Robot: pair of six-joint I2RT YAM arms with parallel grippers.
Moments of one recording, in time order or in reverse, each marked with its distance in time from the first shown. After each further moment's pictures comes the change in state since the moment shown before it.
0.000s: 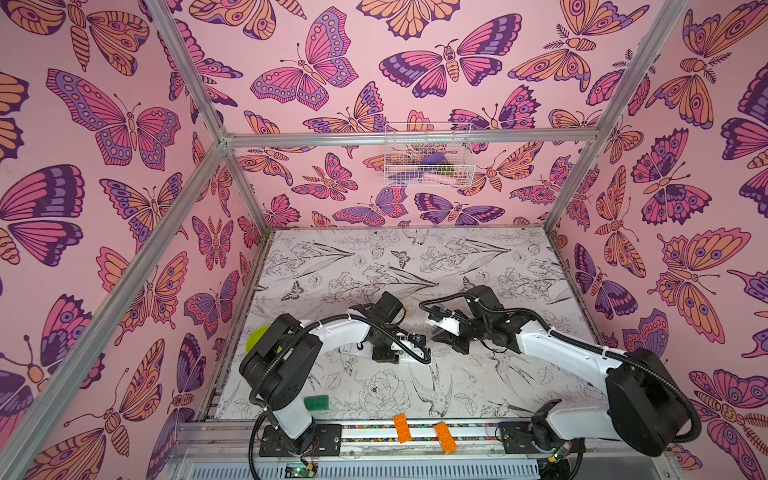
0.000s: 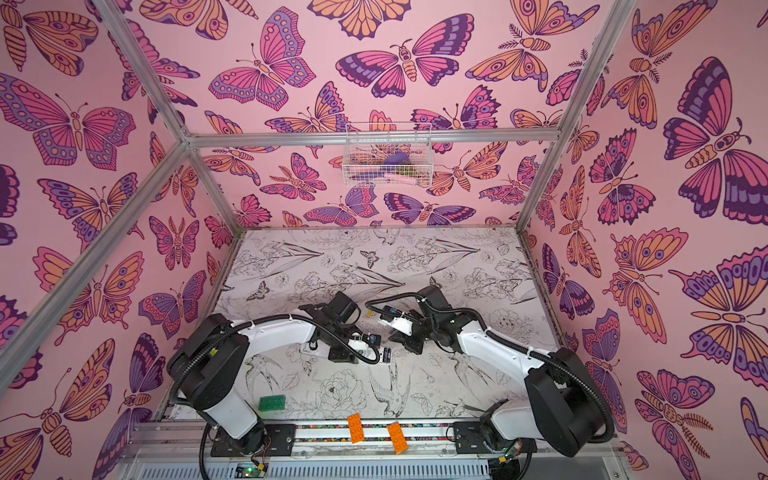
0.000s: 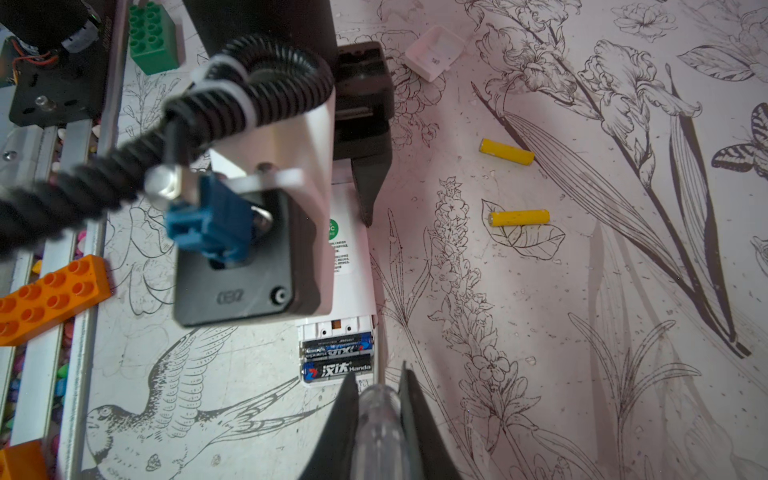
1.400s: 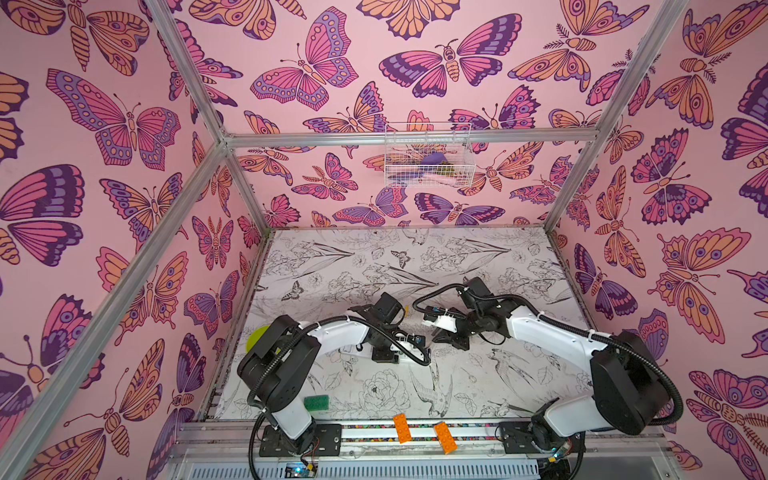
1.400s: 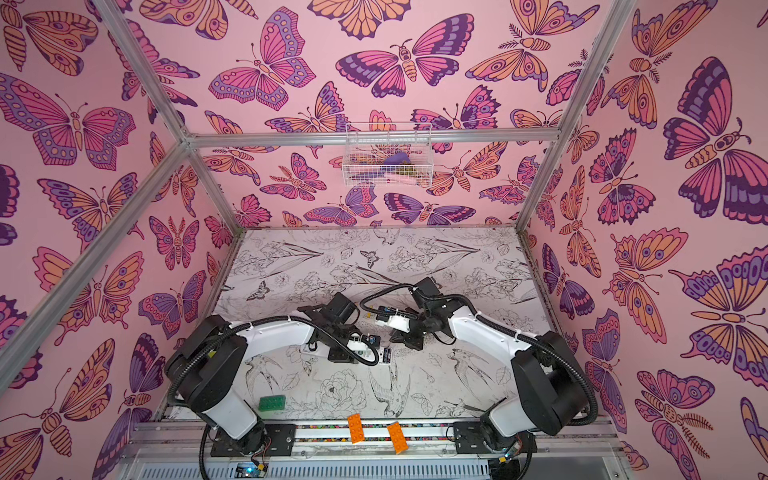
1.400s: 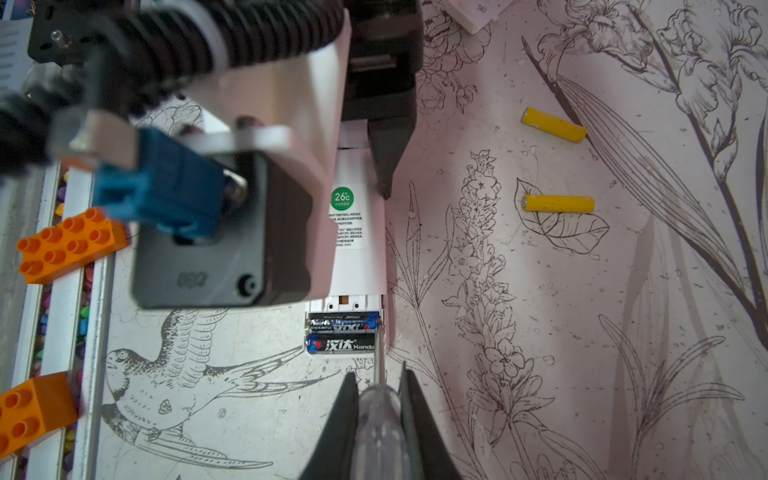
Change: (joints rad) left arm 0.000 -0.011 -0.018 0.024 0.000 0.007; right arm -0.009 0.109 0.140 -0.211 -0.013 -0.140
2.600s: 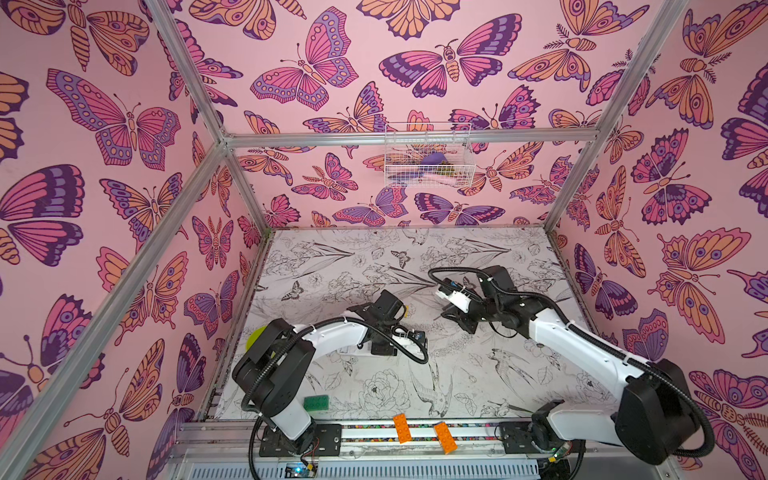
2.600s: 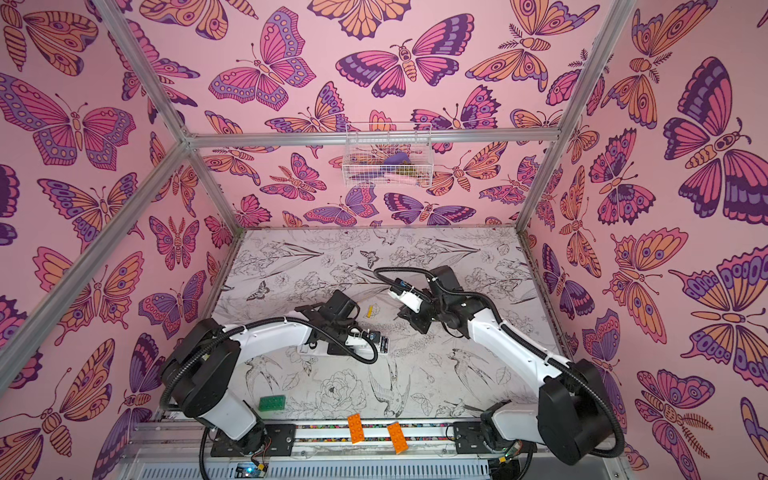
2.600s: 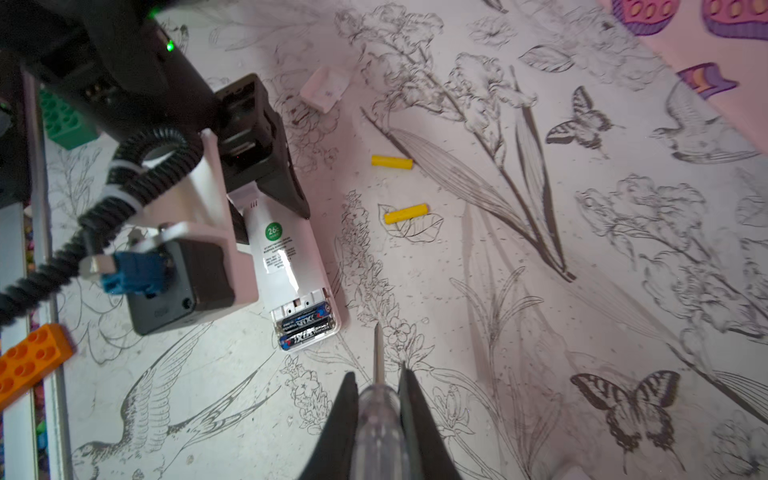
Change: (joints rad) left arm -0.006 -0.040 0.019 0.048 -0.179 0.007; right arm -0.084 -0.182 0.015 0.087 0.130 0.314
